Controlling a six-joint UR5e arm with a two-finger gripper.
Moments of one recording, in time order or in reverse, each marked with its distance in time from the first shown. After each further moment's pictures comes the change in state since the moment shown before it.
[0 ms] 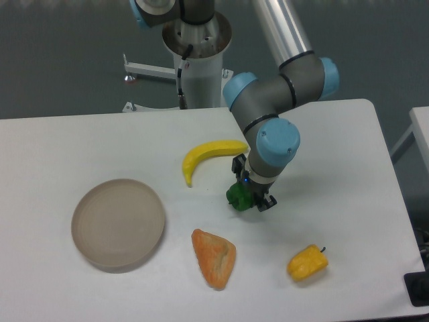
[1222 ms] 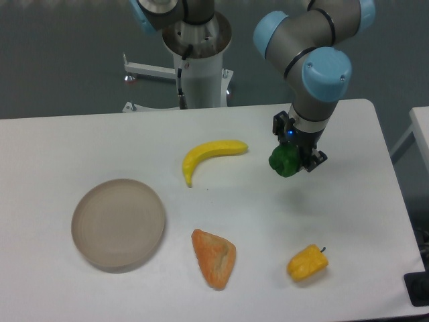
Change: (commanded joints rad) arm 0.098 0.085 0.026 -0.058 0.051 0.130
